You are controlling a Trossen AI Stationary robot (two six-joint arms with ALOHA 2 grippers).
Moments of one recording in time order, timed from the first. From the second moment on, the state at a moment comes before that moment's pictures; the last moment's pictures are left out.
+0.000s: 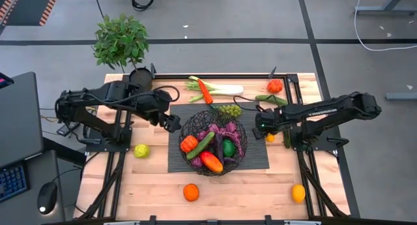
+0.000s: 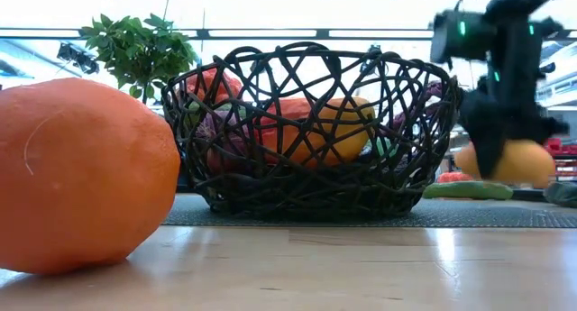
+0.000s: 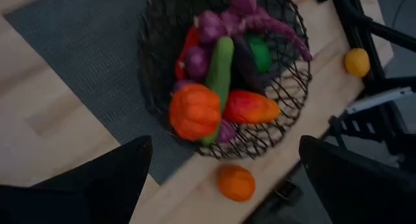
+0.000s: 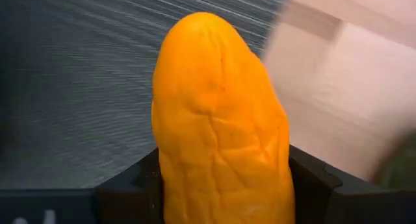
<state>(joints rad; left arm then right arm) -0.07 1.38 1.69 -1.30 -0.05 -1.09 -0.06 1.16 0.60 -0.81 0.07 1.16</state>
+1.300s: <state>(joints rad) -0.09 1.38 1.77 -1.09 -0.04 -0.87 0.08 1.40 1.13 -0.49 0.00 1.04</state>
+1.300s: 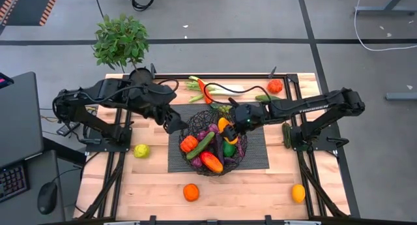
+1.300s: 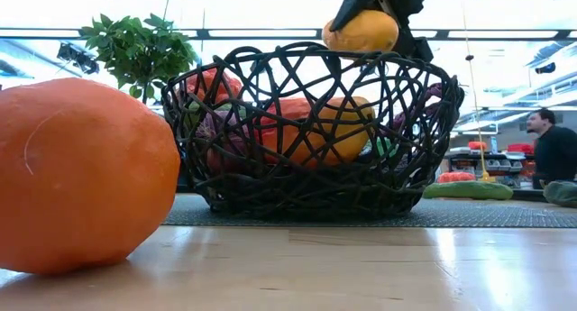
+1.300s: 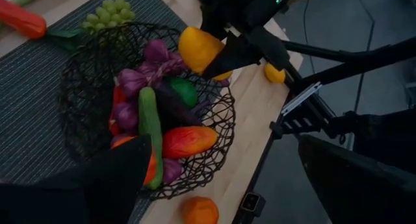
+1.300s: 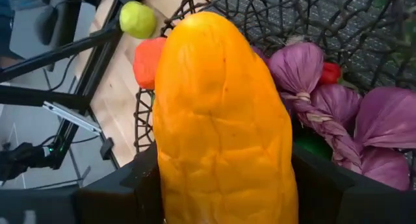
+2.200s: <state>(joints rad) -0.09 1.38 1.77 -1.04 -0.04 -0.87 0.06 1.32 1.13 -0.51 0.06 0.95</state>
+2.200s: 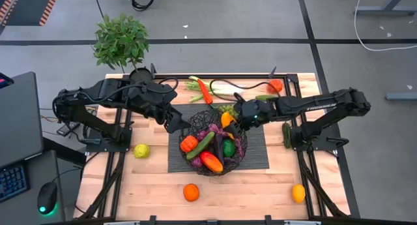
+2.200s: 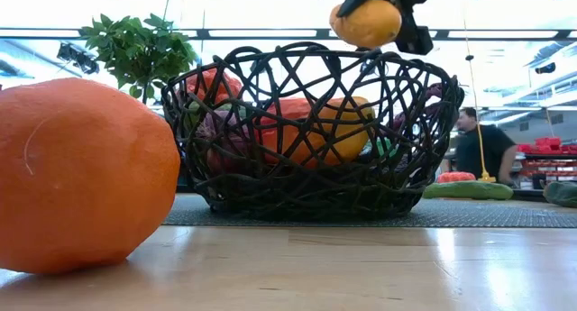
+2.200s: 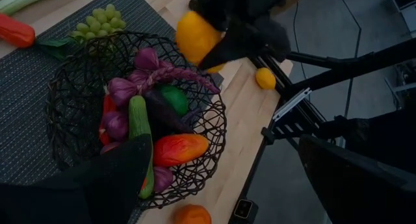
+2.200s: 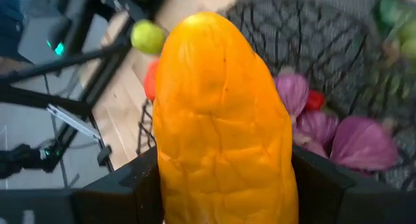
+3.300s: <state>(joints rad) -0.09 1.38 1.77 -1.04 -0.04 -0.93 -0.08 1.26 1.13 -0.70 0.07 0.96</state>
